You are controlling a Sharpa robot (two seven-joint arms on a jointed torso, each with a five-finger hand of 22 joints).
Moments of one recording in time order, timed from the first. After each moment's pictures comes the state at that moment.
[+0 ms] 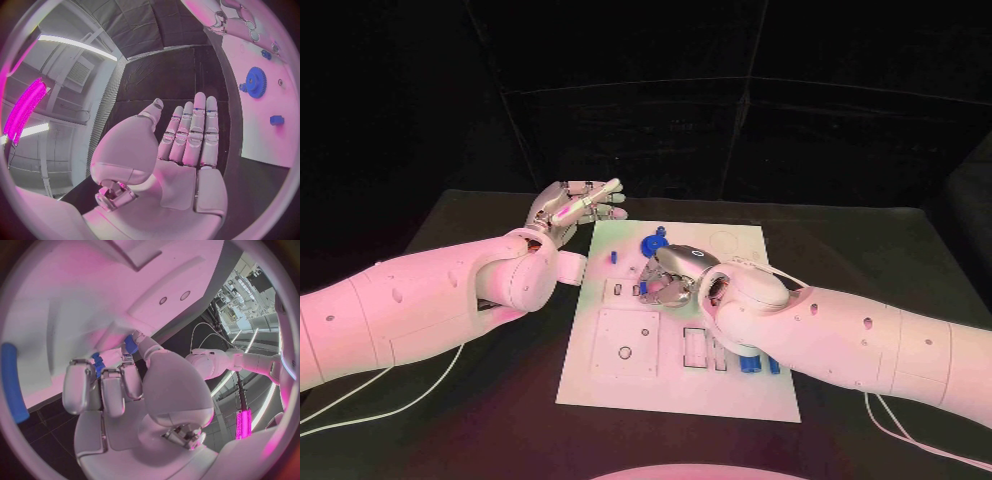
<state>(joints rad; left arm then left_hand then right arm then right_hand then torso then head) 1.18 -0.84 -0.06 1.47 0.01 -0.38 0.50 1.22 0.06 0.11 0.05 0.08 0.95 0.22 0.09 0.07 1.03 0.16 0.12 0.07 1.12 0.12 0.21 0.21 0.18 0.87 0.23 0.34 0.15 1.09 -0.49 -0.03 1.43 -1.51 -0.29 -0.29 1.28 -0.04 0.23 -0.05 0.18 1.03 0.14 0.11 0.06 1.42 0.05 1.39 1.31 1.47 -0.03 1.52 1.31 0.08 1.43 0.08 1.42 1.22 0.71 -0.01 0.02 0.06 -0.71</state>
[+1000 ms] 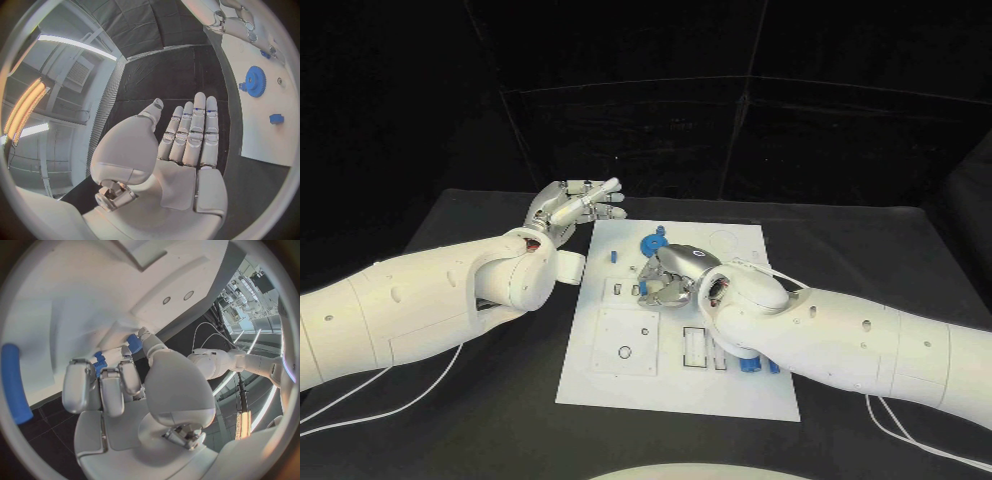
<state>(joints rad) 1.18 -0.84 -0.06 1.47 0.01 -0.38 0.49 1.22 0.06 0.11 0.05 0.08 0.95 0.22 0.09 0.07 1.03 0.16 0.12 0.07 1.12 0.12 0.21 0.21 0.18 0.87 0.23 0.34 0.15 1.08 -0.49 -0.04 1.44 -1.52 -0.33 -0.32 1.23 -0.09 0.14 -0.02 0.17 0.96 0.15 0.08 0.07 1.37 0.06 1.34 1.29 1.47 -0.02 1.52 1.31 0.08 1.42 0.08 1.42 1.22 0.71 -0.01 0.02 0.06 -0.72</state>
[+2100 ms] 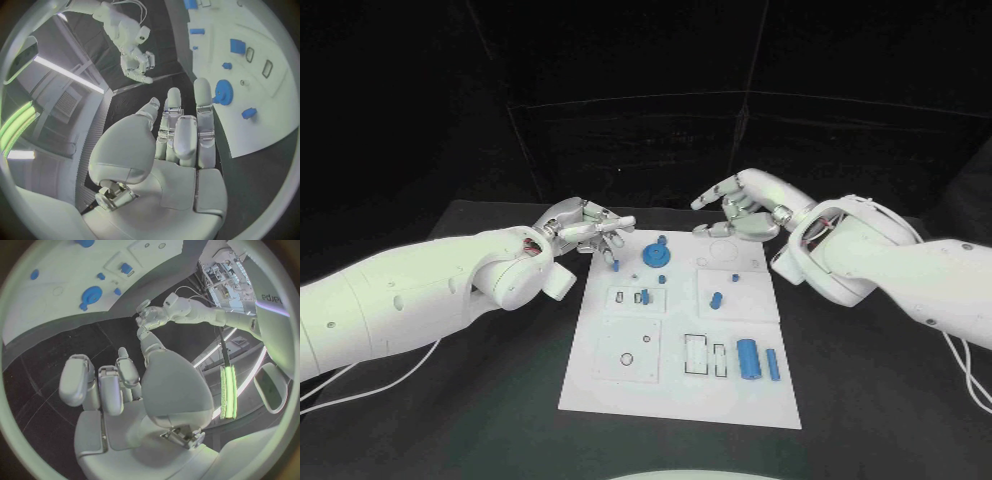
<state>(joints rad) 1.21 -0.85 -0.06 1.42 -0.36 -0.16 0.19 1.19 0.02 0.10 0.08 0.08 1.17 0.08 0.16 0.11 1.43 0.01 0.27 0.21 1.47 -0.05 1.24 1.19 0.18 1.24 0.05 0.72 0.35 1.27 -0.81 0.01 1.58 -1.14 -0.37 0.02 1.30 -0.07 0.04 0.02 0.24 0.88 0.16 0.12 0.07 1.33 0.08 1.29 1.21 1.47 -0.01 1.48 1.31 0.08 1.39 0.10 1.37 1.13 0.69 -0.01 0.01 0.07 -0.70</state>
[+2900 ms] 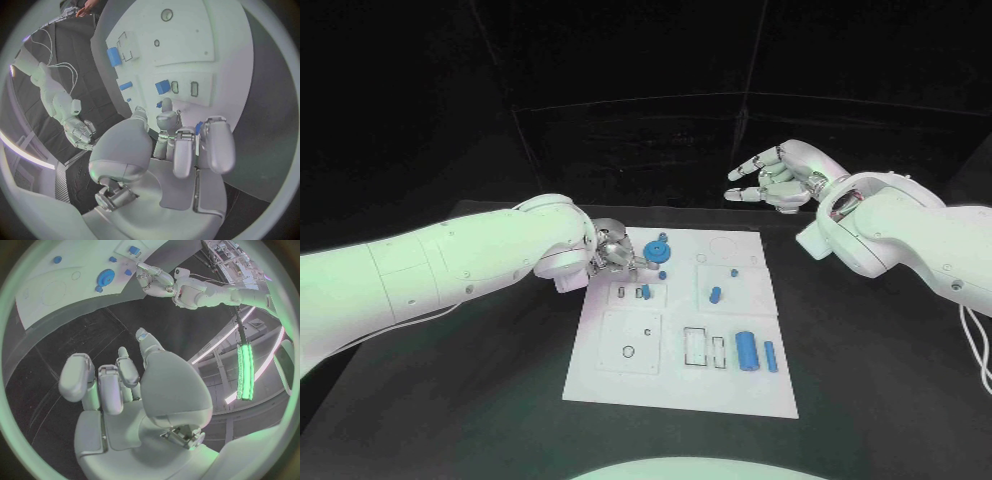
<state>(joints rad) 1.28 -0.67 -0.07 1.35 -0.91 0.11 -0.51 1.06 0.07 -0.18 0.29 0.06 1.03 0.06 0.41 0.42 1.31 -0.01 1.04 0.96 1.47 -0.07 1.57 1.31 0.08 1.46 0.03 1.36 1.21 1.30 -0.81 0.02 1.50 -0.96 -0.37 -0.05 1.31 -0.04 0.03 0.02 0.29 0.88 0.16 0.14 0.07 1.32 0.07 1.29 1.19 1.47 -0.01 1.46 1.31 0.08 1.37 0.09 1.35 1.08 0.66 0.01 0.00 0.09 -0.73</state>
